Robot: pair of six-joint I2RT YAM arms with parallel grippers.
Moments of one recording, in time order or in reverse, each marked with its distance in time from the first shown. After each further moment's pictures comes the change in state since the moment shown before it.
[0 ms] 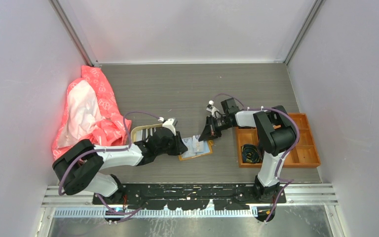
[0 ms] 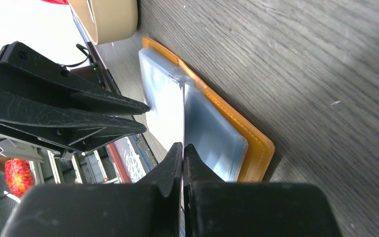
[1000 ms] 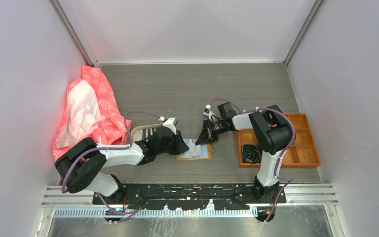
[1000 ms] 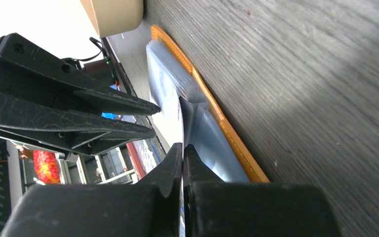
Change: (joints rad) left arm 0.015 0.029 0.000 0.046 0.033 -0.001; right arm 0.045 0.029 -0.046 0.103 -0.045 0.092
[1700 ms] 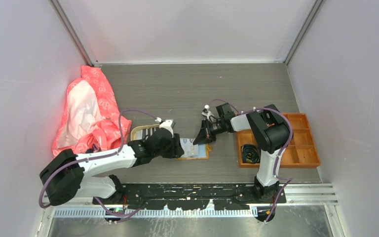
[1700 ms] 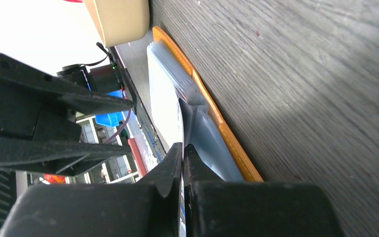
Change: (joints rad) left arm -0.051 -0.201 0.045 -0.362 -0.099 0.026; right arm 0.019 0.031 -0.020 0.130 -0.011 0.099
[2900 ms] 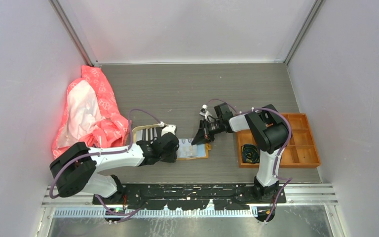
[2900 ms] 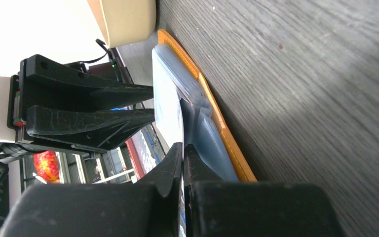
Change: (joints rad) left arm -0.074 0.125 0.056 -0.164 -0.152 0.011; right arm 0.025 0.002 0.009 0.019 -0.002 0.000
